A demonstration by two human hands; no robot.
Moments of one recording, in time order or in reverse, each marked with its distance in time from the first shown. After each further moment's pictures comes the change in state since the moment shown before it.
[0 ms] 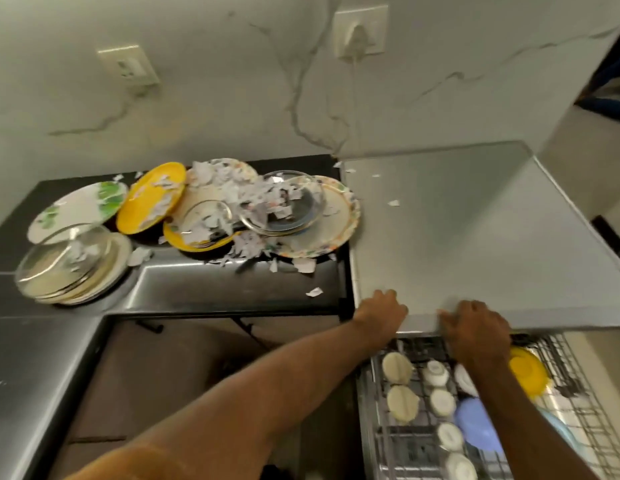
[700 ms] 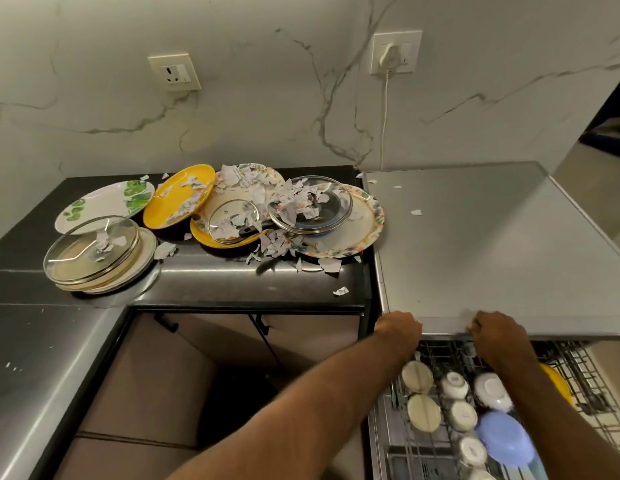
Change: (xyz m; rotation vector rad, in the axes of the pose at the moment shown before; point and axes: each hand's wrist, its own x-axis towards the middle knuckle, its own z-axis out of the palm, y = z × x) left_hand -0.048 -0.006 0.013 -0.022 -0.053 -0.038; right_hand -0.001 -0.016 0.001 0.082 -0.115 0.000
